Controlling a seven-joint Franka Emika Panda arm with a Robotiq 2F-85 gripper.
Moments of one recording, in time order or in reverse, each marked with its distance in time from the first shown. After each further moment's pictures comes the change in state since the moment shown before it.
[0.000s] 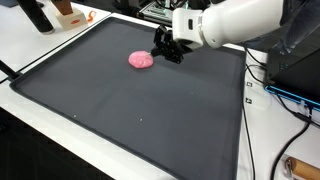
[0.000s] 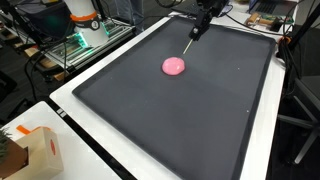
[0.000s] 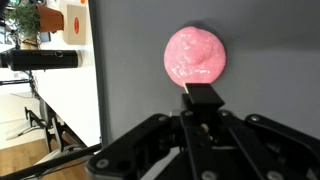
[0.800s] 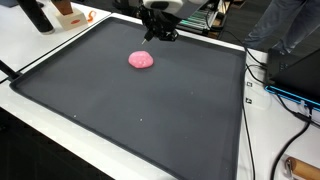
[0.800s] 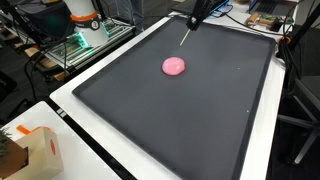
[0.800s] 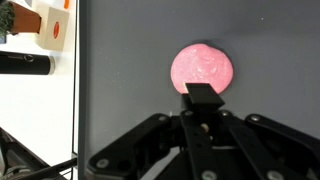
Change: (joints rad) arm -0.111 -0.165 0.002 -0.056 0.178 0.024 -0.266
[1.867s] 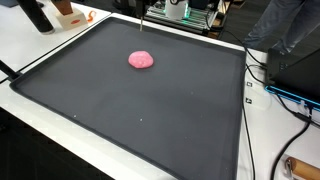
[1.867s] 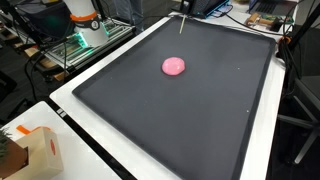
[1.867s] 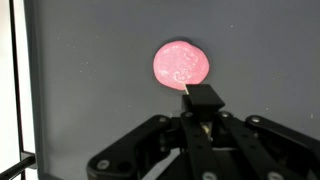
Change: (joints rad) arm -0.184 -0.361 -0.004 -0.305 0.281 0.288 -0.337
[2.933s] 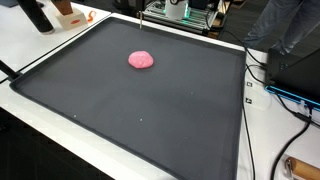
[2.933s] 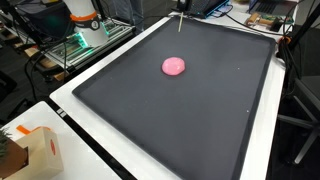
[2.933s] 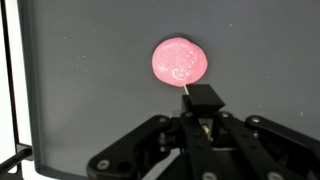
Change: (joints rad) arm -0.022 -0.088 0.000 -0.102 0.025 0.087 -0.058
